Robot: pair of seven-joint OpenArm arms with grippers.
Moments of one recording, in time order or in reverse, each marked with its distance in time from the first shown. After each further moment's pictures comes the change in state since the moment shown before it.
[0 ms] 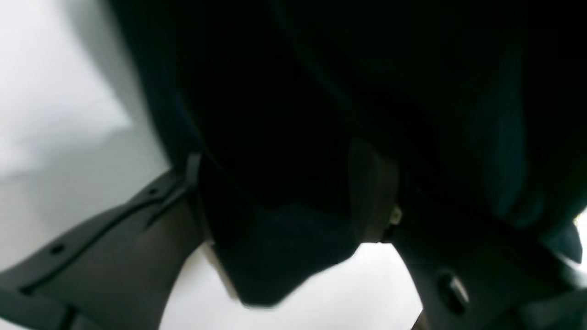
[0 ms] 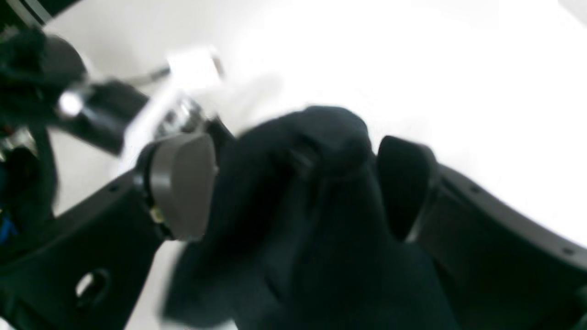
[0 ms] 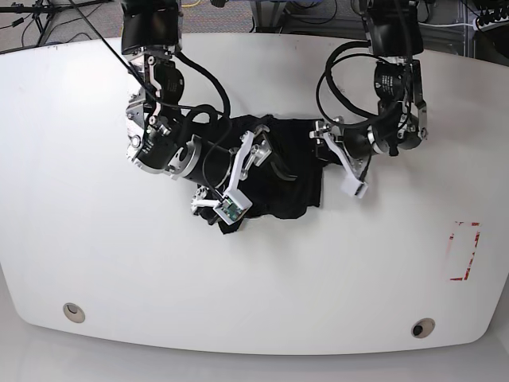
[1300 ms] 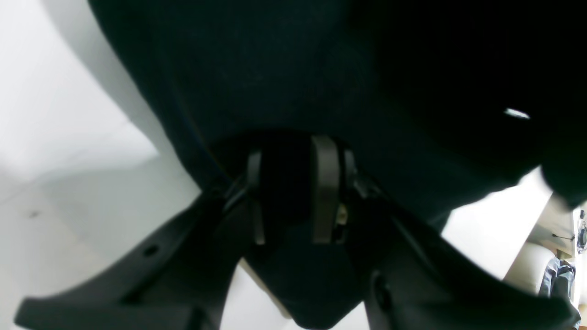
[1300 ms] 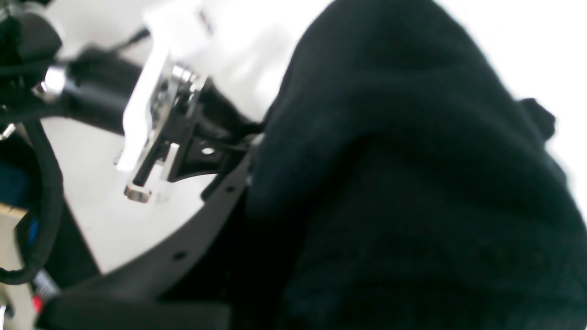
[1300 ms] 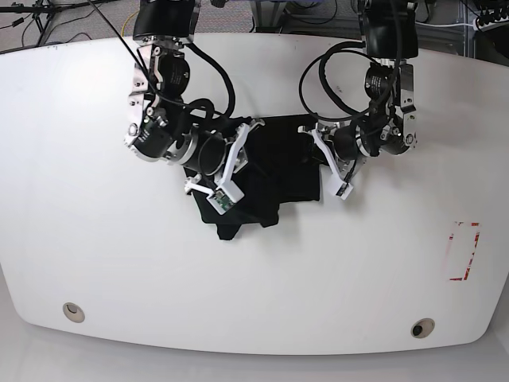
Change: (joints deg) left arm -0.1 1.2 5.4 -1.2 13.7 -0.8 -5.3; right arm -3.6 -7.0 7.2 -1.8 -0.6 2.1 -8.4
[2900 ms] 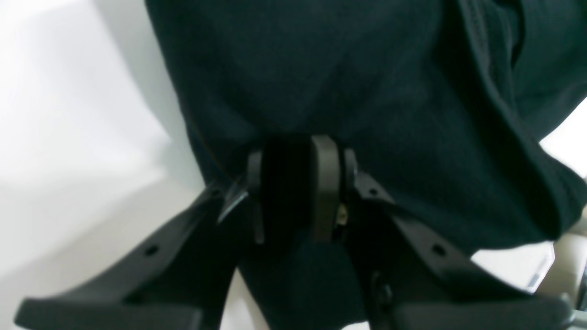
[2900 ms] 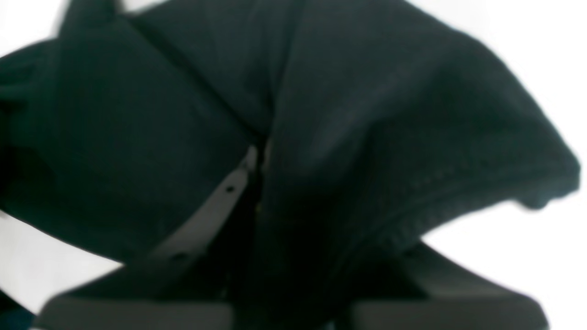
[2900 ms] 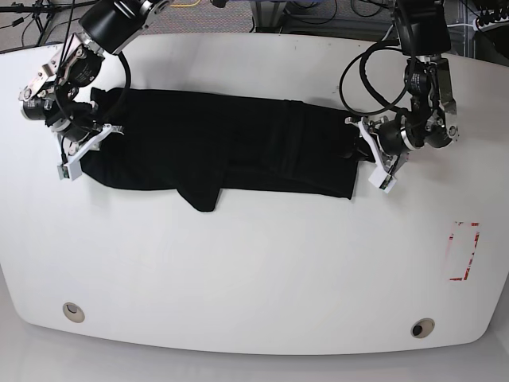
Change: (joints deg) left arm 1.6 -8.2 -6.8 -0.1 -2.5 -9.0 0.2; right arm 1.8 8.8 45.6 -8.2 2.7 0.2 -15.4
